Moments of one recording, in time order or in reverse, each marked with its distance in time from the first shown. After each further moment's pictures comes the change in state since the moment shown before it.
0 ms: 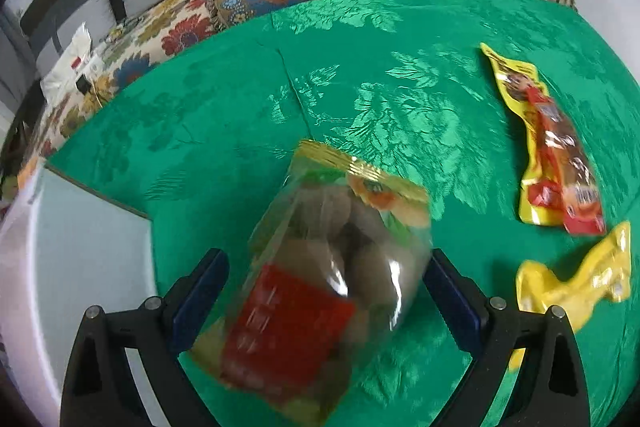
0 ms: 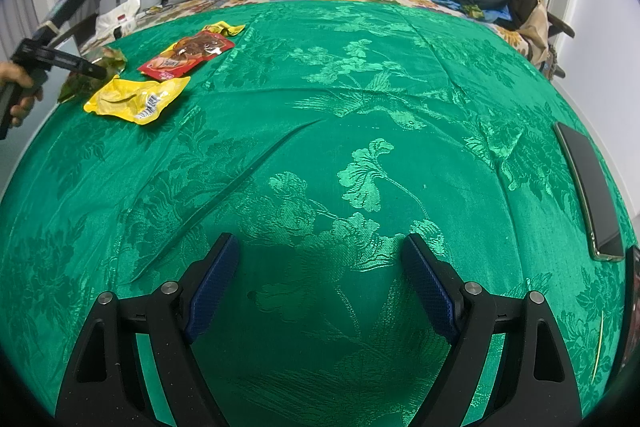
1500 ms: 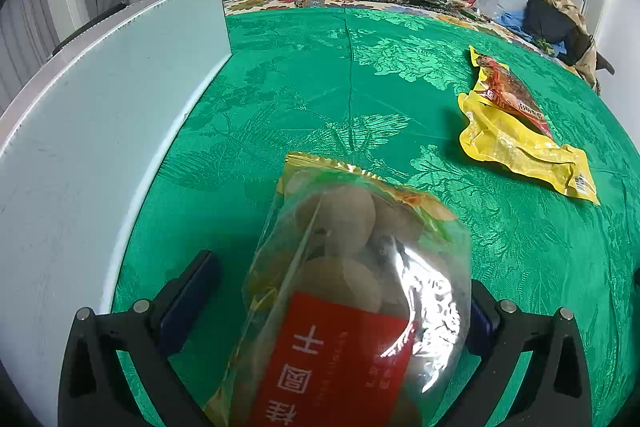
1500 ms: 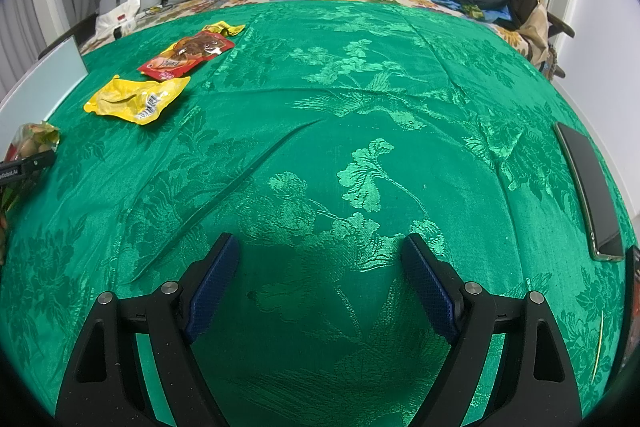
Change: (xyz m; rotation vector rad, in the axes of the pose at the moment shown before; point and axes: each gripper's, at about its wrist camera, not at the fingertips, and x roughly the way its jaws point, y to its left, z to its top) left arm -0.059 -0.032 -0.189 -0.330 -0.221 0.047; right arm 0.000 0.000 0.001 0.000 0.000 0.003
